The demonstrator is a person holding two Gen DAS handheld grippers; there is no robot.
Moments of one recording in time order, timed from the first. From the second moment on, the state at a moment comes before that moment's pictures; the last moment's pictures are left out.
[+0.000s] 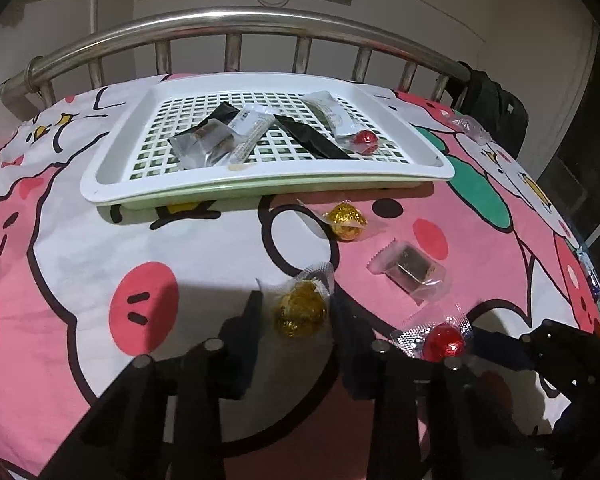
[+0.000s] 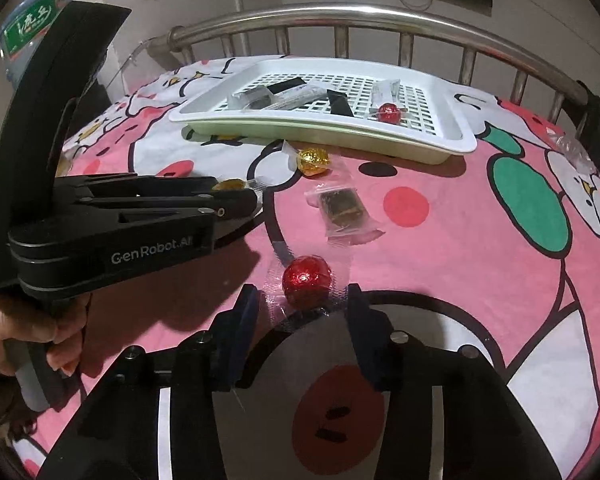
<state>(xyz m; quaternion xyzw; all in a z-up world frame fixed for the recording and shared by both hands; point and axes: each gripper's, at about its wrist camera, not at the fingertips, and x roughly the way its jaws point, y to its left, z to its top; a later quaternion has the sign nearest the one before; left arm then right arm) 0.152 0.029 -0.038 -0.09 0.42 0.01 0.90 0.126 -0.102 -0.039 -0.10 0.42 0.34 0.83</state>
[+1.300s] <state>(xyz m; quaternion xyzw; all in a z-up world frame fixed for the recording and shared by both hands) 0.071 0.034 0.002 -0.12 0.34 -0.02 0.93 0.111 -0.143 0.003 0.00 0.36 0.37 0.86</state>
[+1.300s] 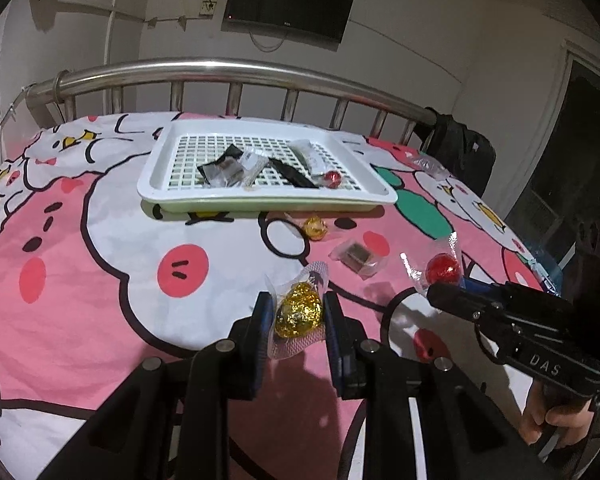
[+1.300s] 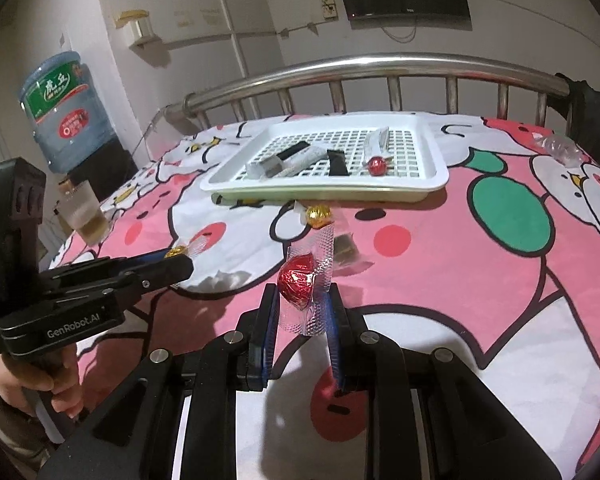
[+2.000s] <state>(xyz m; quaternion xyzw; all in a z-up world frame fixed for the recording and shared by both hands) 0.084 0.047 0.067 -0.11 0.27 -0.02 0.96 0.150 -0.168 0.067 0.04 0.32 0.39 0.86</state>
